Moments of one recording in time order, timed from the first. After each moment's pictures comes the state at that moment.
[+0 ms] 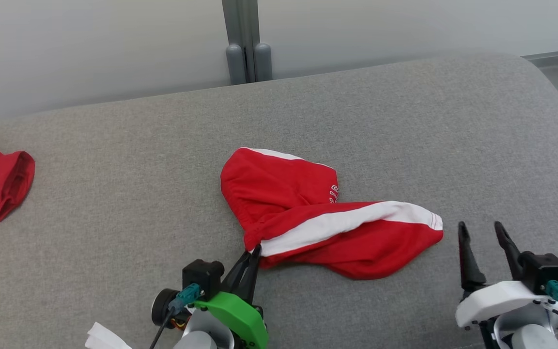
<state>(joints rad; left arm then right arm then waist) -0.26 0.05 -0.60 0.57 -0.52 -0.03 -0.26 -0.05 -0.05 -0.09 0.30 0.11 0.13 -0.26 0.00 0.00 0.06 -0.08</state>
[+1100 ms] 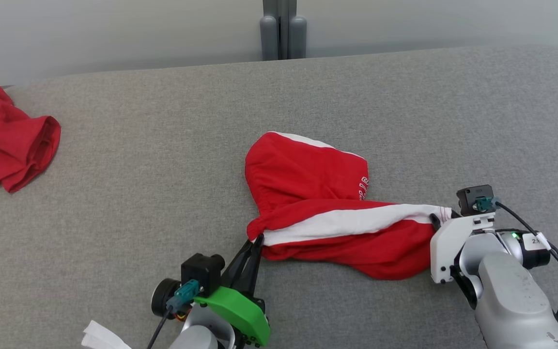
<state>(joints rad) -0.25 0.05 -0.57 0.49 -0.48 -0.03 -0.26 -0.49 -0.09 -0.05 0.88 -0.06 0.13 0.10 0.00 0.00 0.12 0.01</state>
